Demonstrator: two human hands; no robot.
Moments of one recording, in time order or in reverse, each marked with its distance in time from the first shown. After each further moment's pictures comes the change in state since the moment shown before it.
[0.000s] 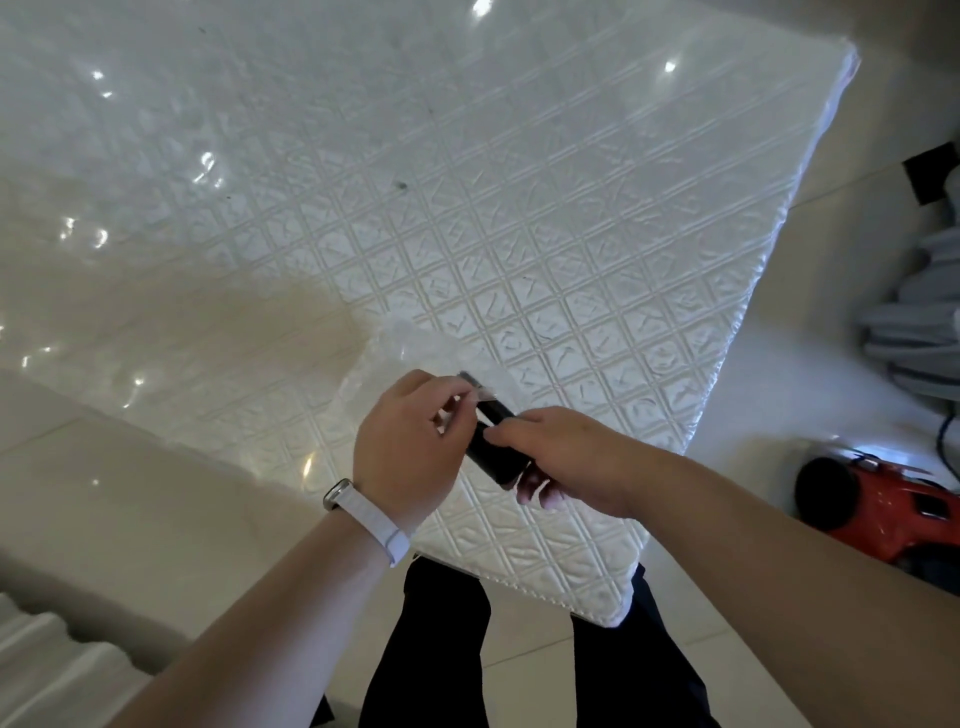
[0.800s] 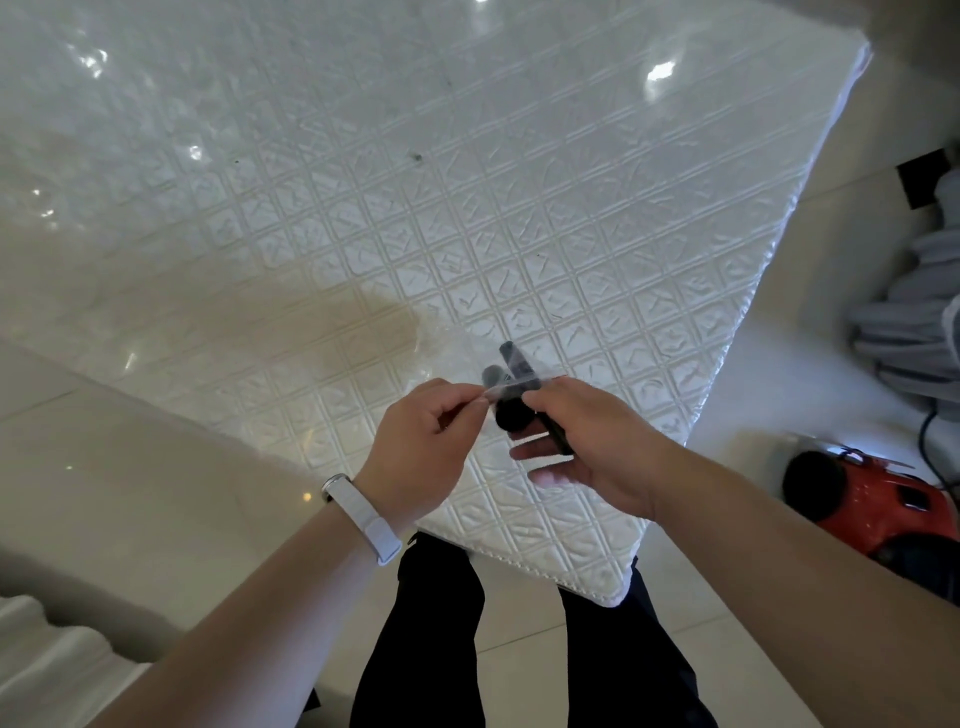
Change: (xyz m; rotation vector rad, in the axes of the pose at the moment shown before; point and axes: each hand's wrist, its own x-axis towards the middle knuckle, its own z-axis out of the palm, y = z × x) left_hand -0.020 -0.010 -0.010 -0.371 -0.263 -0.166; right_hand -0.017 0.007 0.014 0.277 0.163 -0.016
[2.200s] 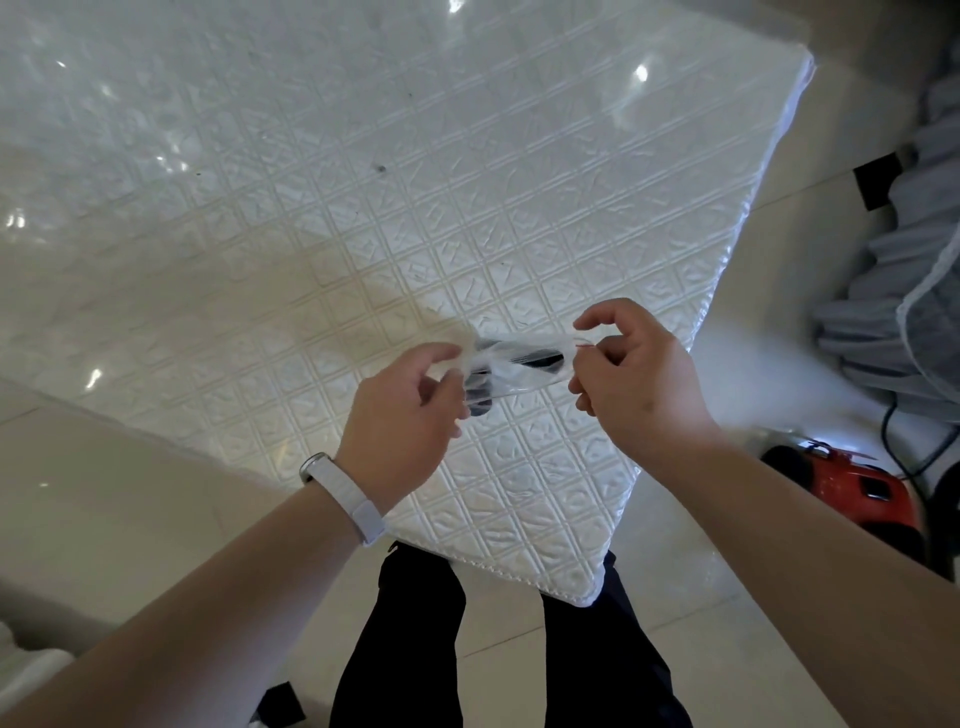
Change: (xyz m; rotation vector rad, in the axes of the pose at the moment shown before) left_hand 0.012 0.033 0.003 0.040 0.058 -0.102; right_hand -0.033 -0.026 -0.038 -0.283 0.503 -0.456
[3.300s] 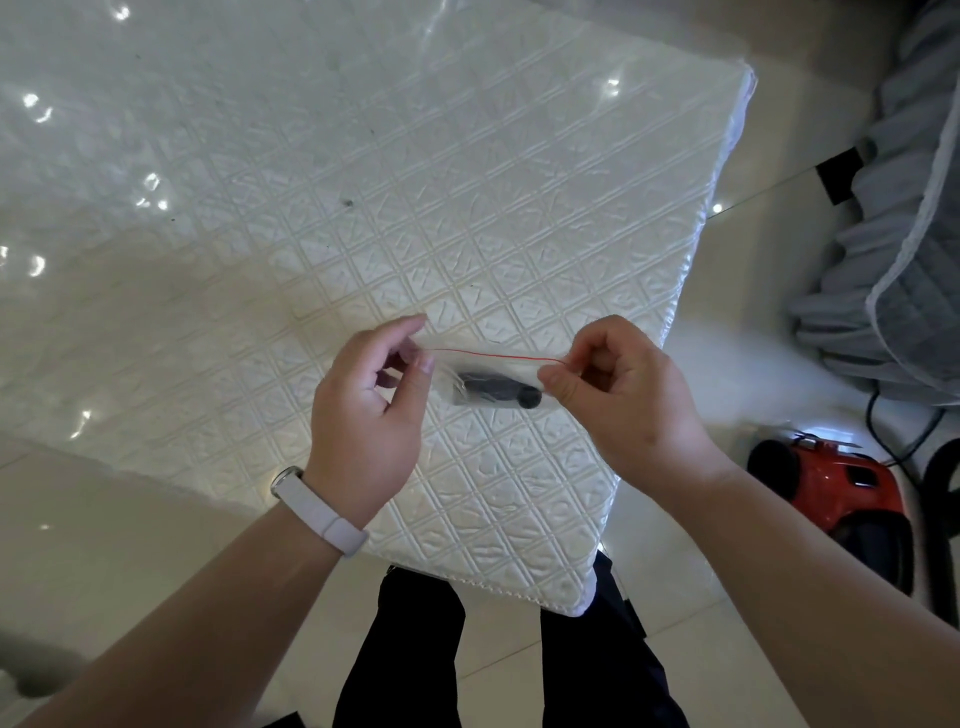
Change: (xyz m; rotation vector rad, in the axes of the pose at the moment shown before) left_hand 0.007 0.021 -0.001 0.017 0.254 0.469; right_hand -0.004 0.008 -0.021 0.055 0.008 -0.193
